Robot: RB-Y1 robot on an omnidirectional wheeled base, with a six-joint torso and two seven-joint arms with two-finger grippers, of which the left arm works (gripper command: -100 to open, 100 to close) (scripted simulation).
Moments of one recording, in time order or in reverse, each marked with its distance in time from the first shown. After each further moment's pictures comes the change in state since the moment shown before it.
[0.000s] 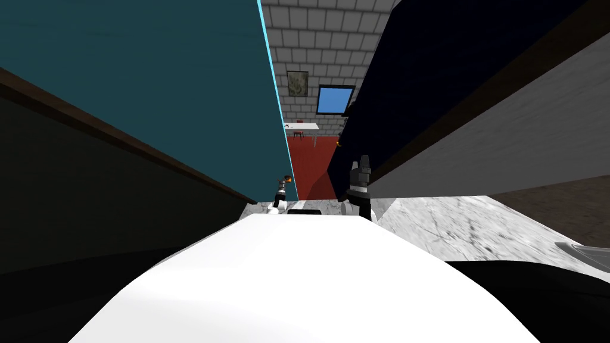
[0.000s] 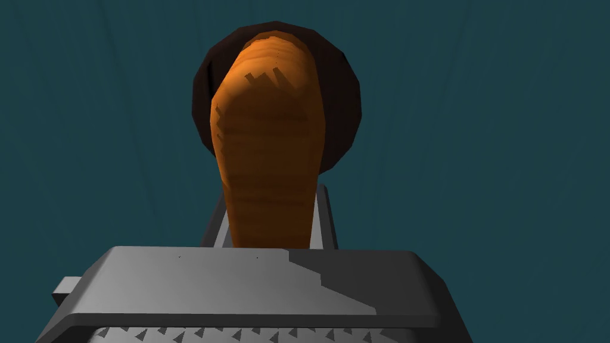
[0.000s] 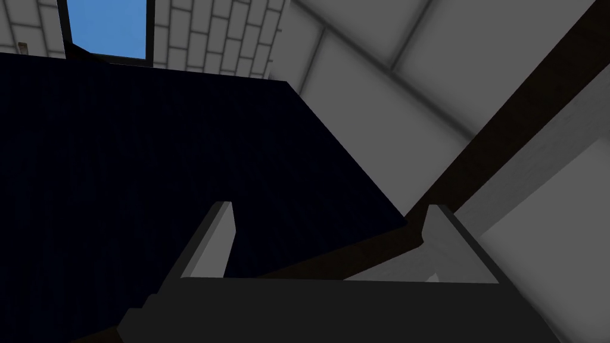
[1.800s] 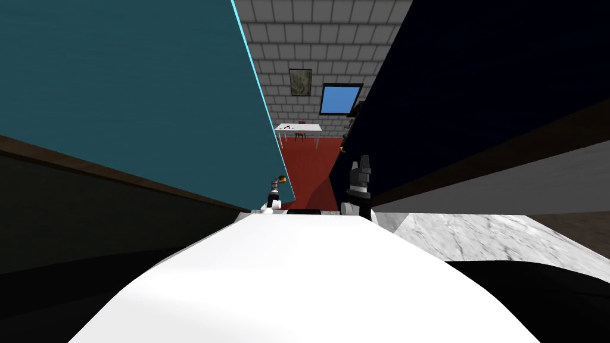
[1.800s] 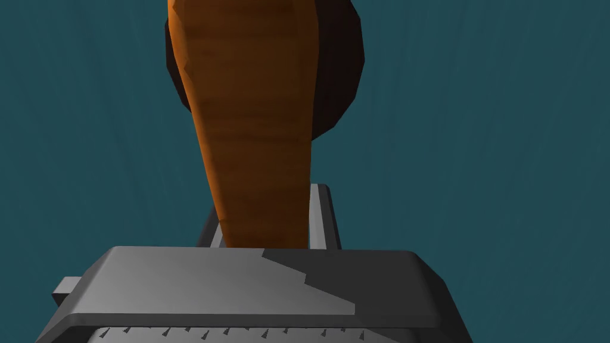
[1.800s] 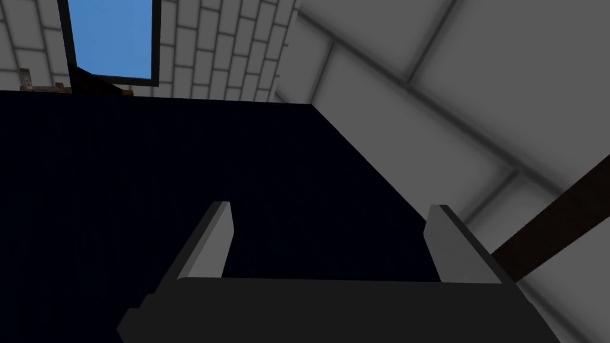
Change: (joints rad) arm 0.008 0.070 0.090 -0.007 0.058 0.022 -0.030
